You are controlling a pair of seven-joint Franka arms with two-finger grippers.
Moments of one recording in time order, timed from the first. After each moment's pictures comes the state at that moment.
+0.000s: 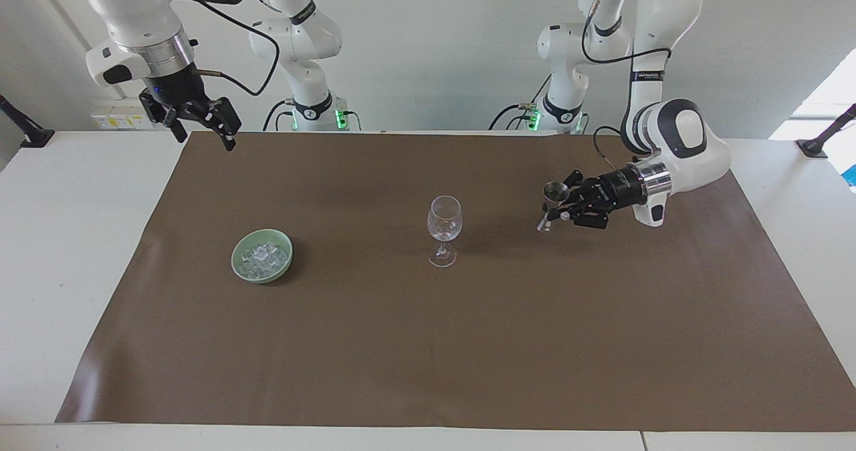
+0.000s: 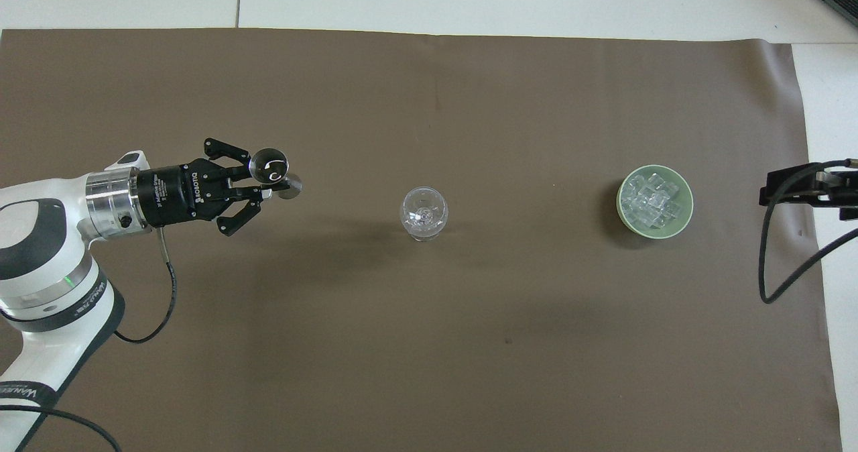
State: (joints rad) left arm -0.10 0.08 0.07 -2.15 -1.53 1.84 -0.92; right arm 0.05 -0.09 -0.09 -1.66 -0.04 1.61 0.16
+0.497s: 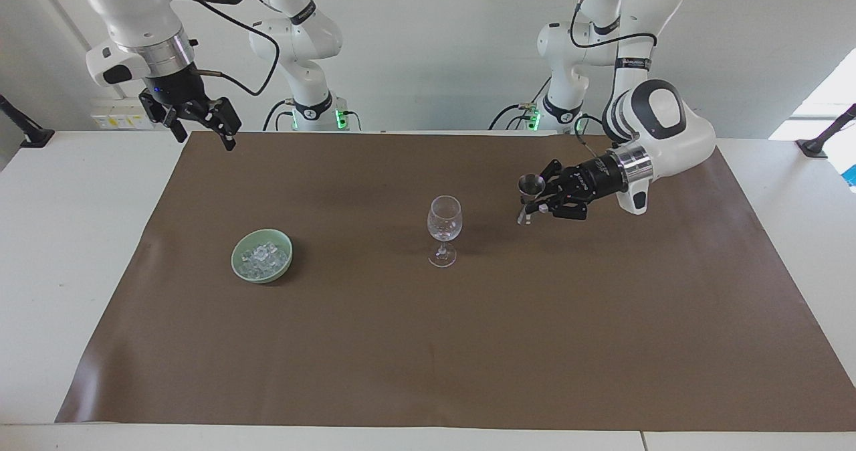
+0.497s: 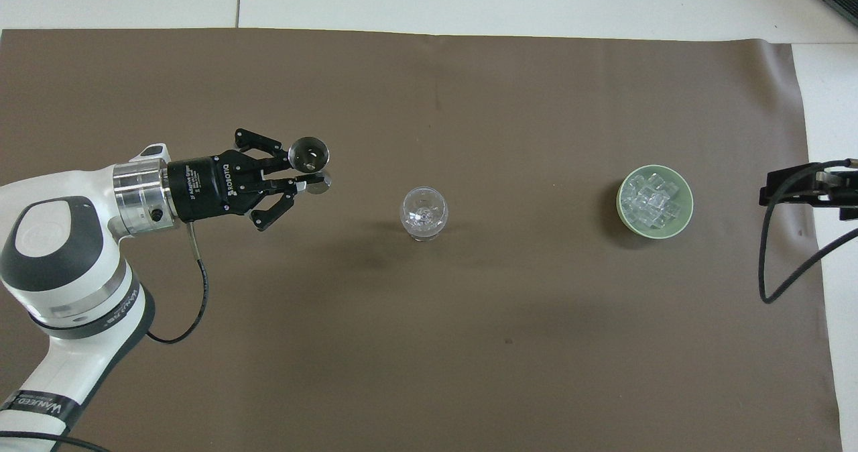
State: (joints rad) left arm -0.25 0.03 0.07 -2.12 -1.53 2.03 -1.07; right arm 0.05 -0.09 -0.09 -1.66 -0.04 1.61 0.16
